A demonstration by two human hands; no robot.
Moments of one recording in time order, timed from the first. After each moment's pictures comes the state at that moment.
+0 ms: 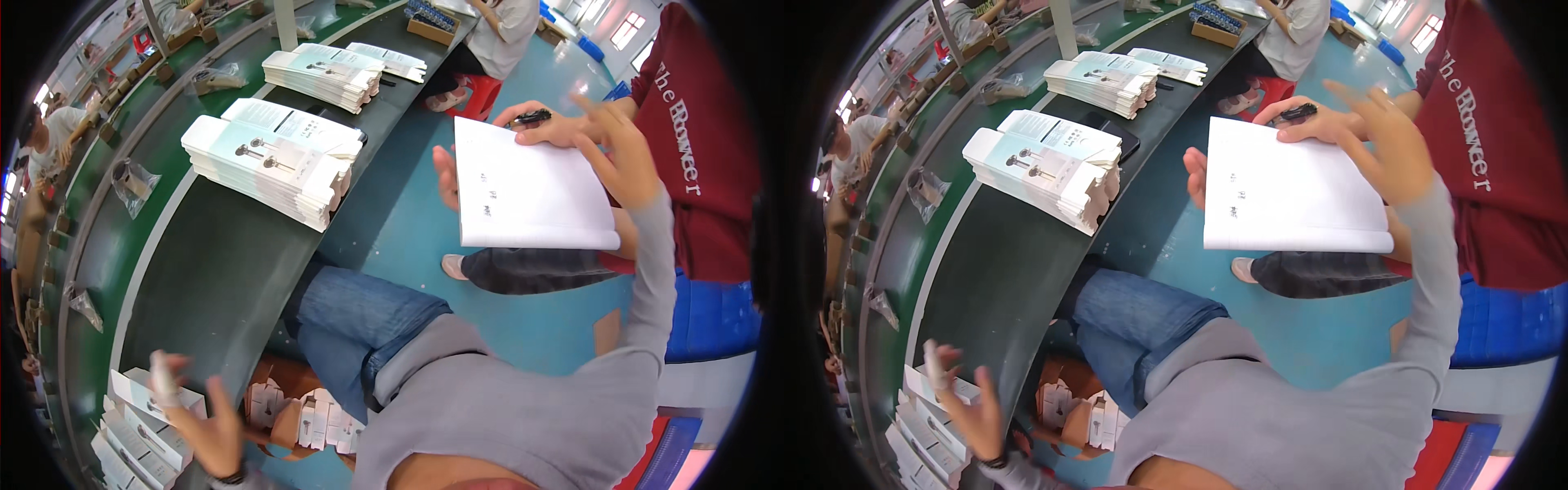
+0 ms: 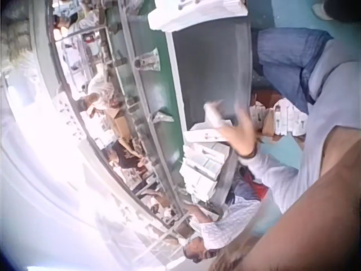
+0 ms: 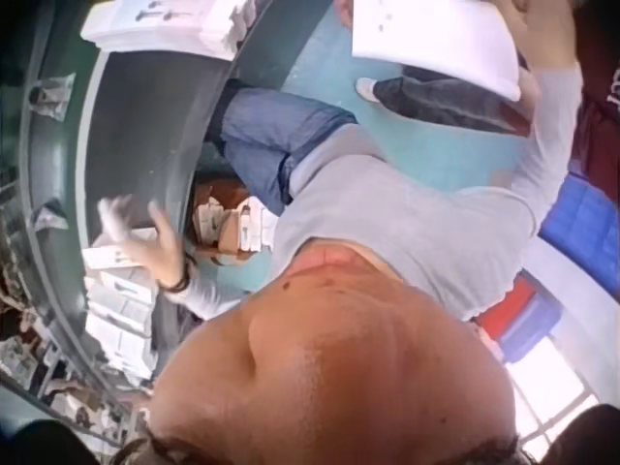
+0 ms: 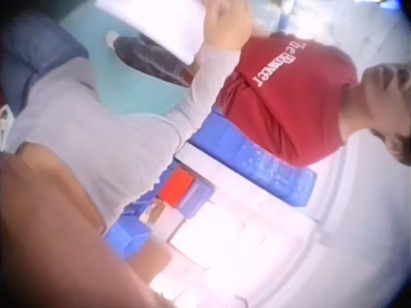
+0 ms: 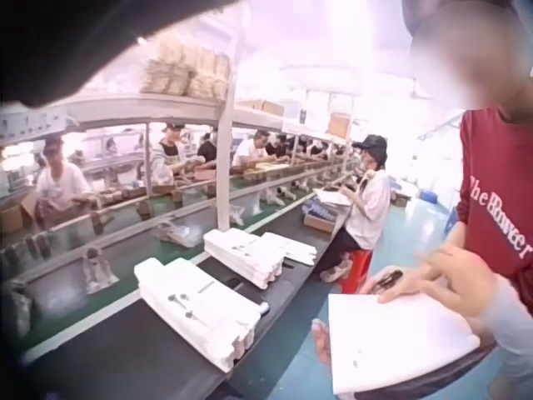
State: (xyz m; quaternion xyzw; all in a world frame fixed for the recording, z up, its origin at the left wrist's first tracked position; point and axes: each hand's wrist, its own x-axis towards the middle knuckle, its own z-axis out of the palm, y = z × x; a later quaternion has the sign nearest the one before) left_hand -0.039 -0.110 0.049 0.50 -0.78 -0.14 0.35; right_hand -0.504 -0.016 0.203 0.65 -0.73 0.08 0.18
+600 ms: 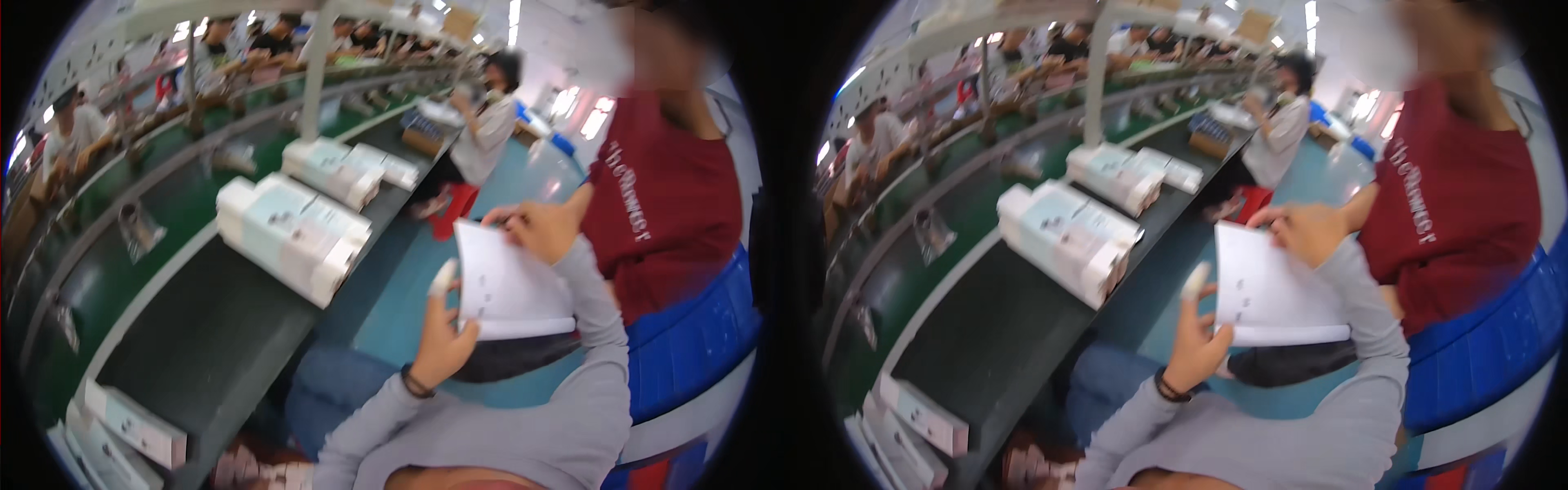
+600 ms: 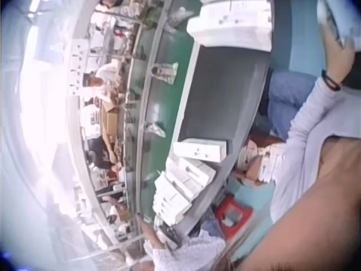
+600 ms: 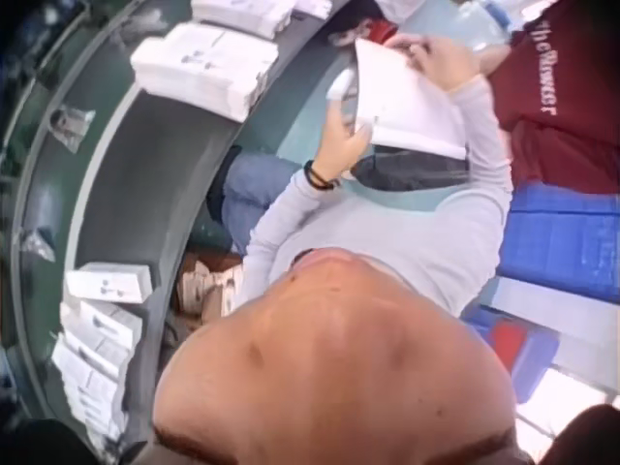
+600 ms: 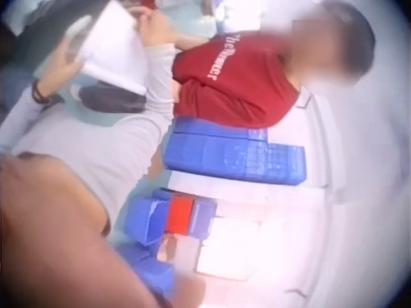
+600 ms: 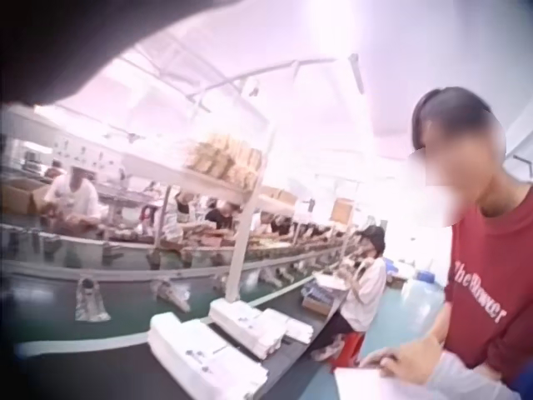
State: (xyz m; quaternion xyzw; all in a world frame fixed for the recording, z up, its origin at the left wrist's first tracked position) left_hand -0.308 -0.073 0.003 0.00 -0.47 -0.76 0.45; right_hand -0.471 -0.045 0.168 0.62 -0.77 0.04 0.16
